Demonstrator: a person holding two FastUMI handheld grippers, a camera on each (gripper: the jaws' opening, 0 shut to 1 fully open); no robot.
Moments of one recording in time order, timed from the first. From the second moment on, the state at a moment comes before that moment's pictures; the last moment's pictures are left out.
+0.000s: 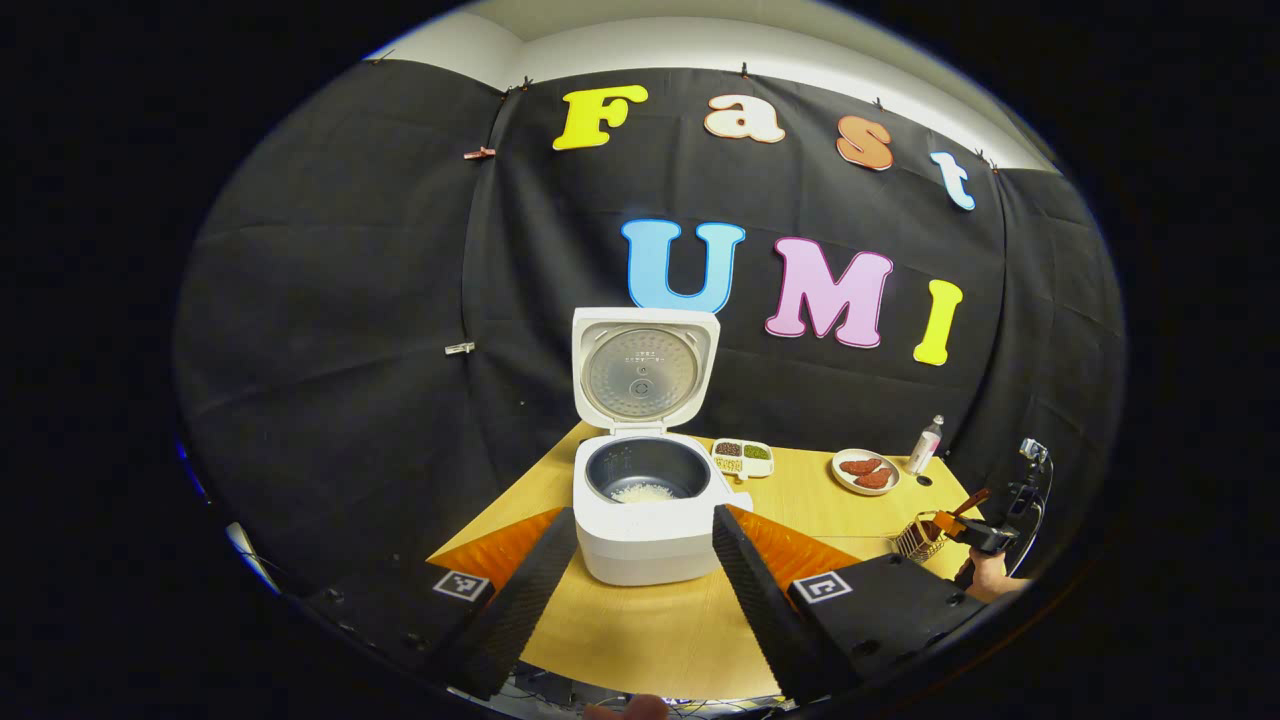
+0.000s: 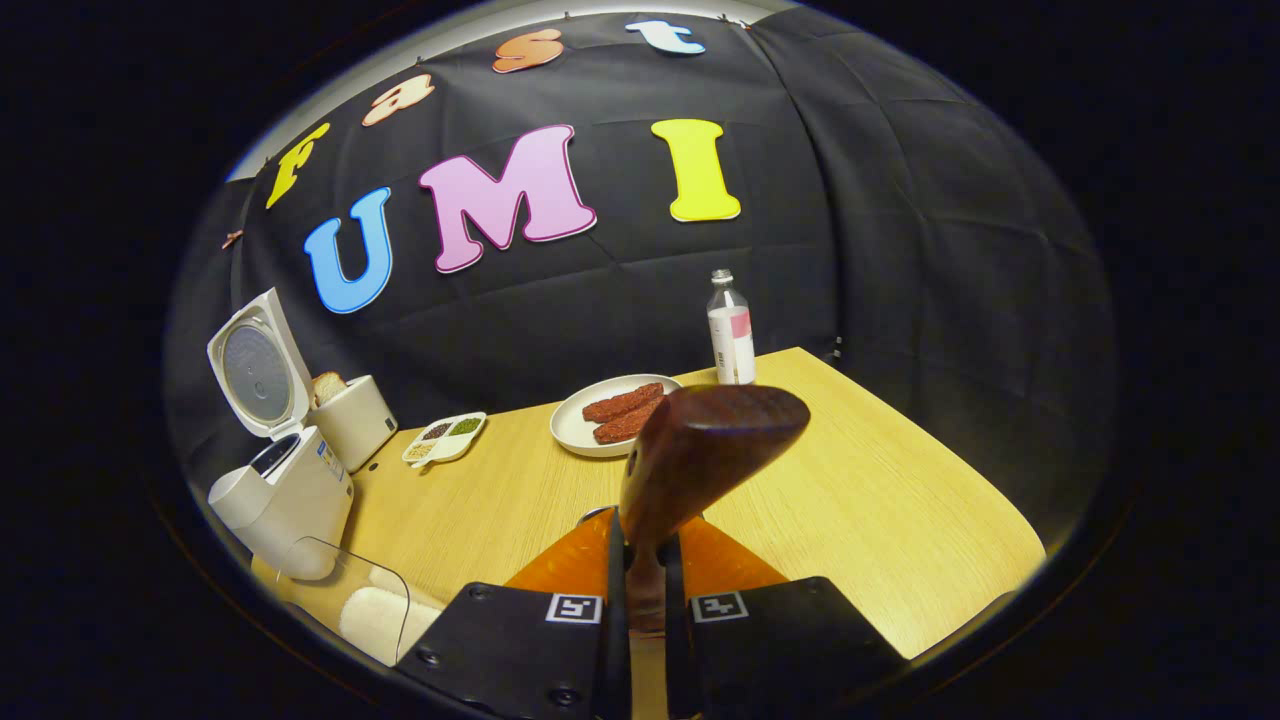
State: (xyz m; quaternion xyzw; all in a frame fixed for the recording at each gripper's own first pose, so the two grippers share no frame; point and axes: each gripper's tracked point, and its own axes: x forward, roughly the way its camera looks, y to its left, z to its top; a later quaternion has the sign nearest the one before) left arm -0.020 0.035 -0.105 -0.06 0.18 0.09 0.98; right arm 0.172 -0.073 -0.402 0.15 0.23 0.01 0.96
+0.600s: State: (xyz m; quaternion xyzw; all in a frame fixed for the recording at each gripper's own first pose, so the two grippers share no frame) left arm -0.028 0.046 -0.091 -0.06 0.15 0.07 0.98; right arm 0.163 -0.090 -0.319 0.17 0.19 0.01 0.97
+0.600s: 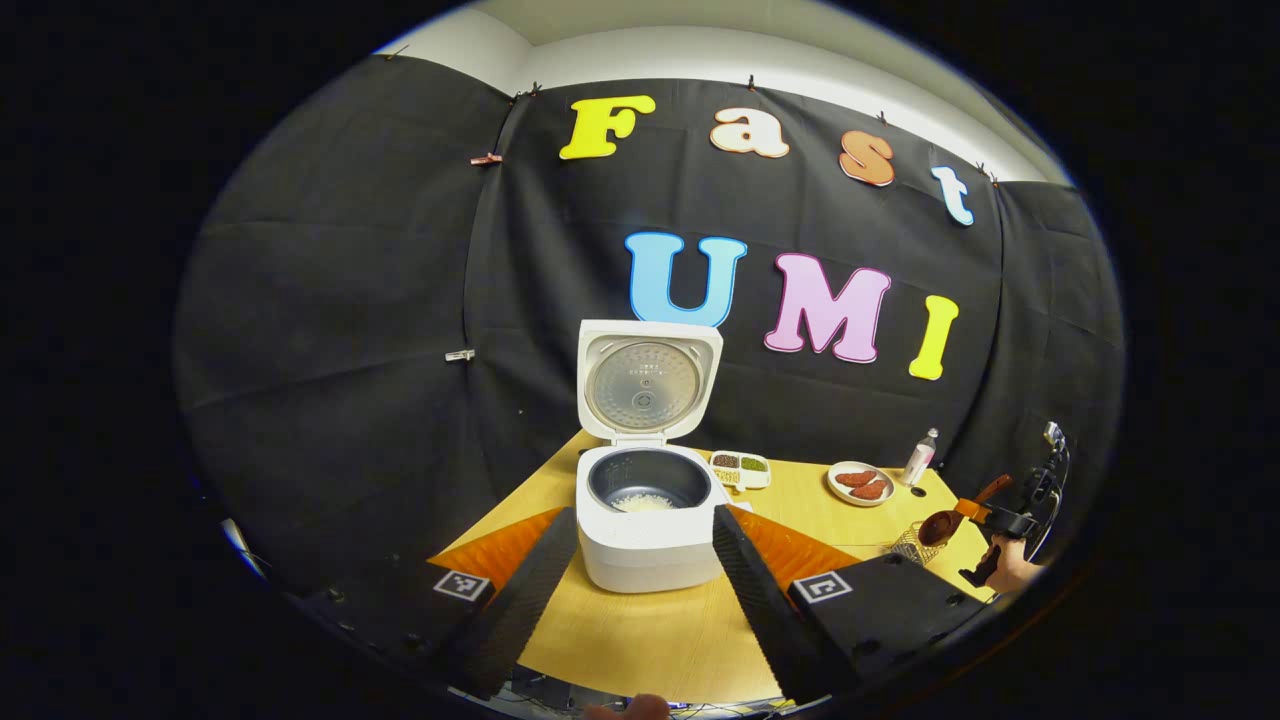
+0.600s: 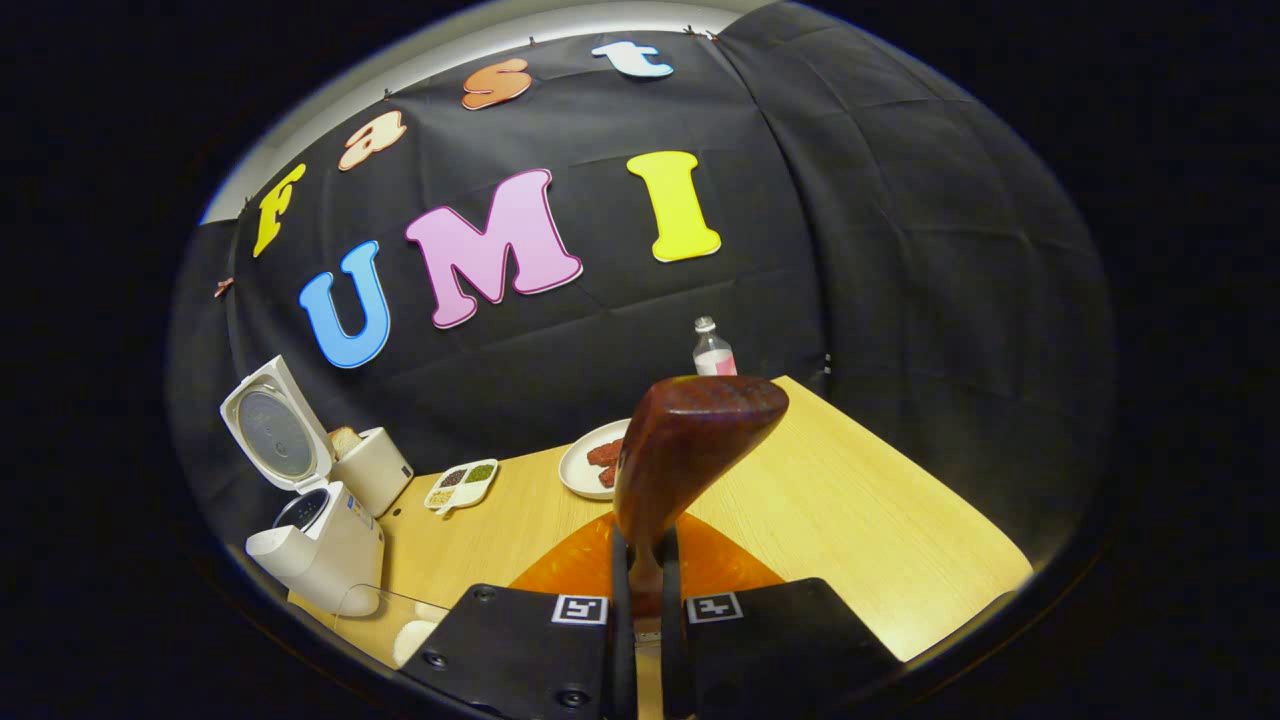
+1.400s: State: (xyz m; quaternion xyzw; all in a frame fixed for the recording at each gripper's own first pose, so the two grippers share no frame) left arm -0.035 0.065 -0.084 -0.07 0.13 0.03 0.99; right arm 0.077 0.089 -0.258 0.10 0.24 0.20 0.95
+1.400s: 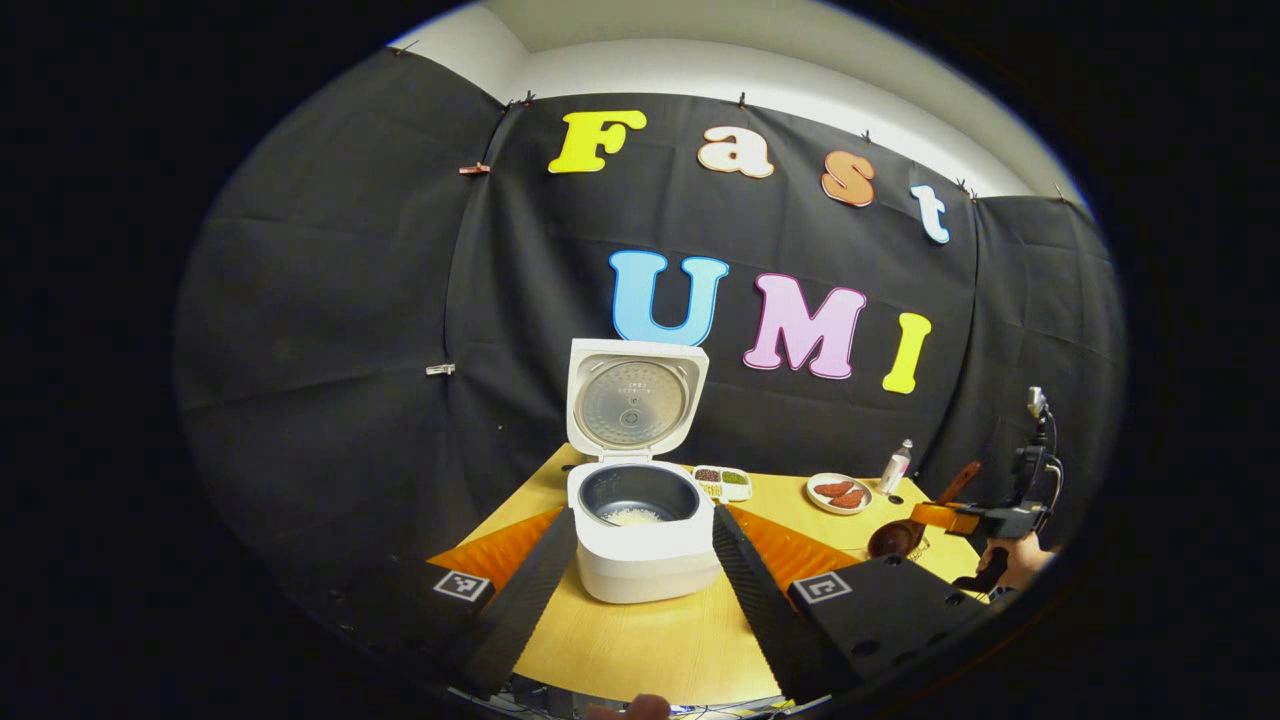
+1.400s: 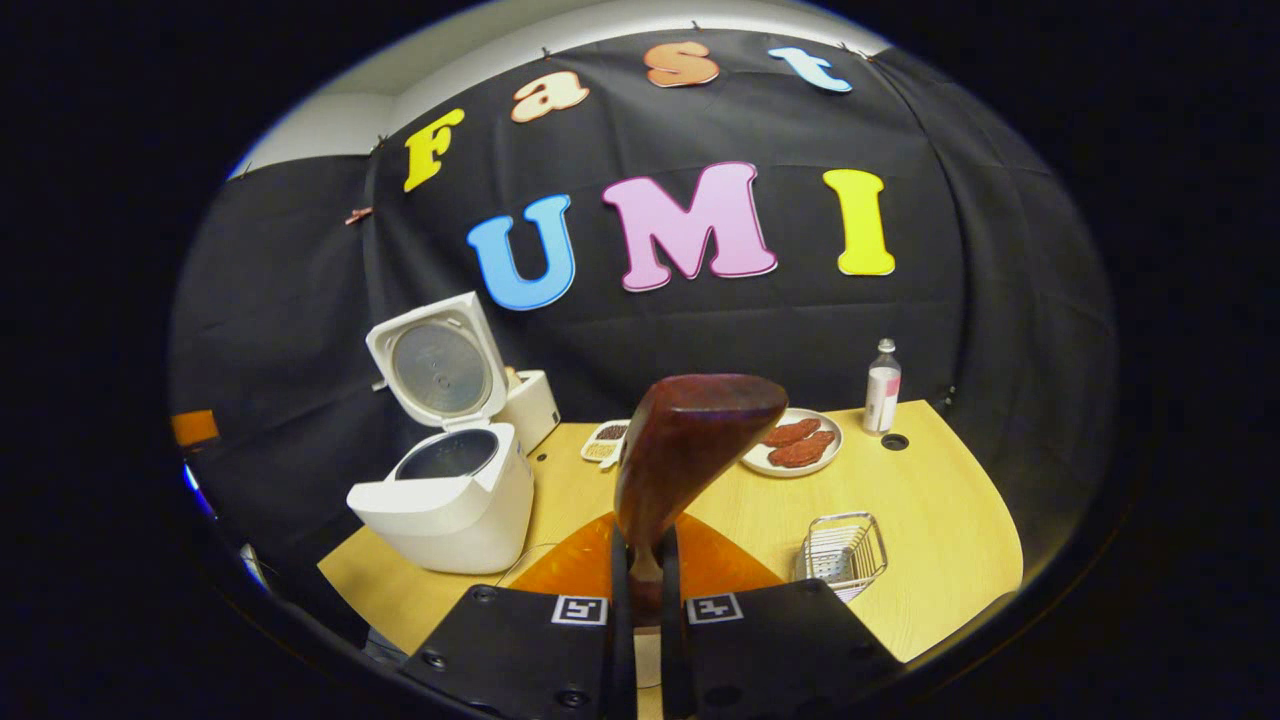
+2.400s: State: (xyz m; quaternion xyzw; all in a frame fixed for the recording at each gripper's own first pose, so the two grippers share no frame) left arm -0.015 0.096 -0.105 -0.08 0.14 0.01 0.99; right arm 0.062 0.140 -0.370 -0.06 0.32 0.15 0.93
